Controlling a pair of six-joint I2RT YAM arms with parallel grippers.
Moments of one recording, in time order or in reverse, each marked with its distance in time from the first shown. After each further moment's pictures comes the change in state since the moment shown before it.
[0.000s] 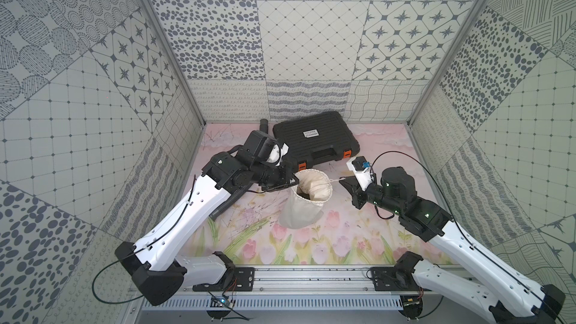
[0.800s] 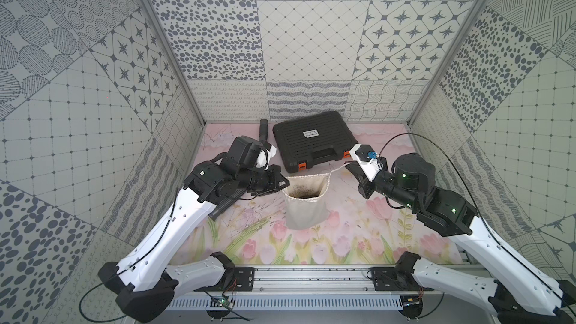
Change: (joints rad) left arm 0.049 -0.118 -0.057 -0.028 -0.034 -0.006; right arm 0.103 0.067 0.325 -0.188 0.187 -0.200
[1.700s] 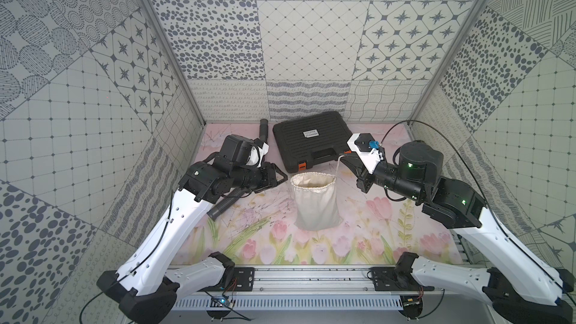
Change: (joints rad) left arm 0.097 -0.035 -0.028 0.027 0.035 0.056; right arm 0.061 0.110 0.227 -0.066 -0.057 0.023
